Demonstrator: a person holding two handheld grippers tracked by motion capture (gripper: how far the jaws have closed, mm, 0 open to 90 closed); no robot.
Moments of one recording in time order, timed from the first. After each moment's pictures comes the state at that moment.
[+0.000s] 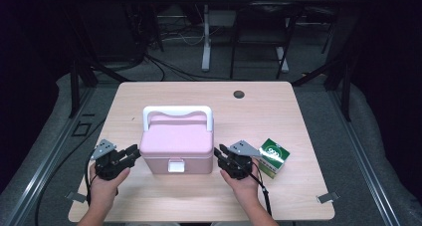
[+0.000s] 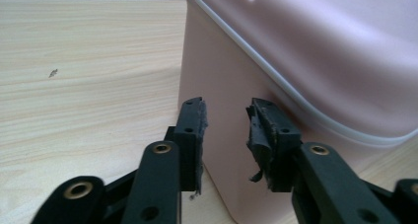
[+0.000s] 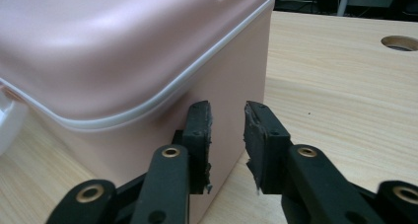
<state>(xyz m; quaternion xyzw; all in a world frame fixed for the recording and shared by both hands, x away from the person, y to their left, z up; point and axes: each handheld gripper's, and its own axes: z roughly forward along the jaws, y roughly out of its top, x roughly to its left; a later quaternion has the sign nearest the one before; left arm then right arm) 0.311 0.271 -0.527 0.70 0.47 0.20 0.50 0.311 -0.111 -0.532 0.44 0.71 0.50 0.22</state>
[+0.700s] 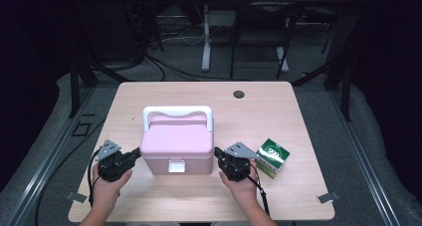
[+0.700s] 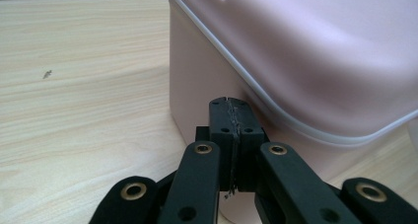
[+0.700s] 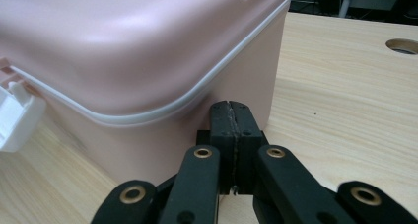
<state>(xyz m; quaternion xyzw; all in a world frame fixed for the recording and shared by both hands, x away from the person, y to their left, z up) 0.305 0.259 -0.521 0.72 0.47 0.20 0.48 0.305 -0.105 -0.530 0.43 0.72 0.49 0.22</state>
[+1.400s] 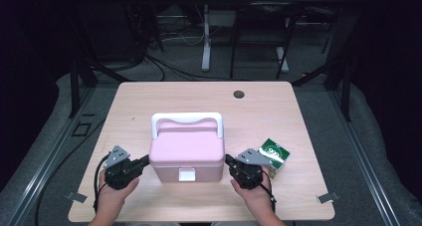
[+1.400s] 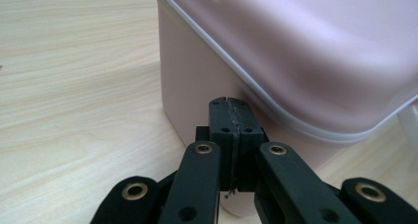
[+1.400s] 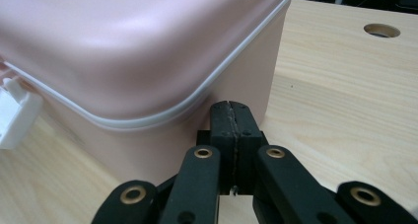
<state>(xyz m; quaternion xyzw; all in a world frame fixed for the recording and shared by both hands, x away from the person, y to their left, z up) 0.282 0.234 -0.517 0.74 0.44 0.18 0.47 0.279 -0.134 -0.522 0.43 0.74 0.47 0.22</state>
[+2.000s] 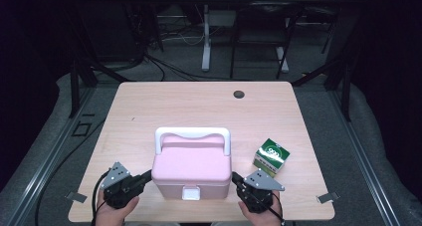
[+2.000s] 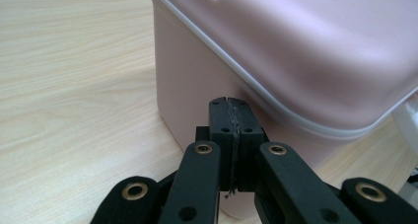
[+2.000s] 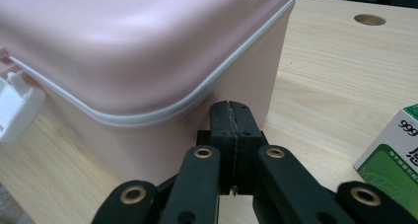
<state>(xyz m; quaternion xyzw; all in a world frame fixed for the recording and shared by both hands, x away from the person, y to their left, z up) 0.242 0.228 -0.520 0.75 0.42 0.16 0.49 0.223 -0.146 -0.525 0.43 0.73 0.47 0.23</state>
